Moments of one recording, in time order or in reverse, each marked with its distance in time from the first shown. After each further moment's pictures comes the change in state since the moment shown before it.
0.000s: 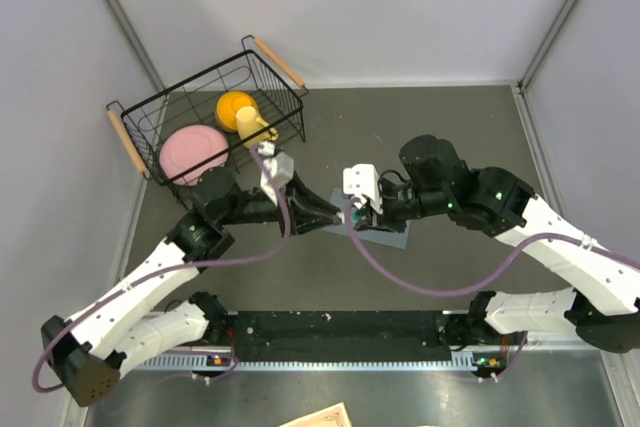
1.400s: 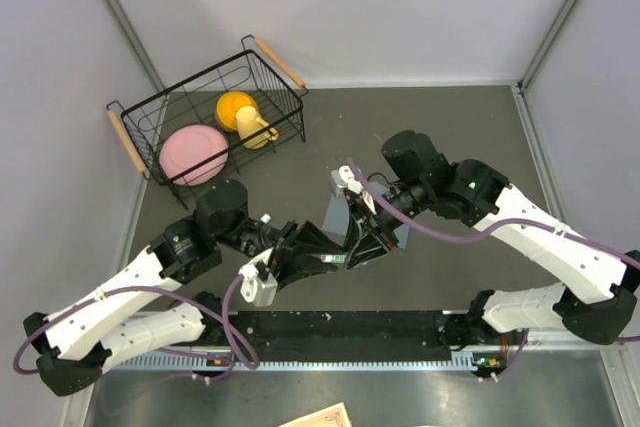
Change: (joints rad) left arm -0.243 -0.095 0.134 -0.526 0.204 1.444; right arm -0.042 0.080 -0.015 0.012 -0.625 0.261
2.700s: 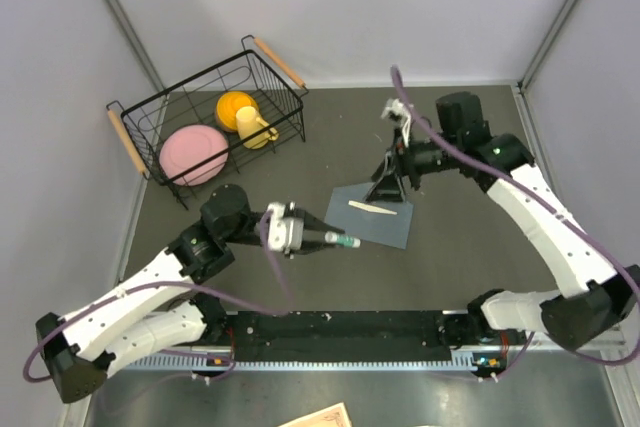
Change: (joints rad) left arm 0.048 -0.013 -0.176 0.312 -0.158 -0.591; right arm -0.388 0.011 -0.018 0.068 0.033 0.101
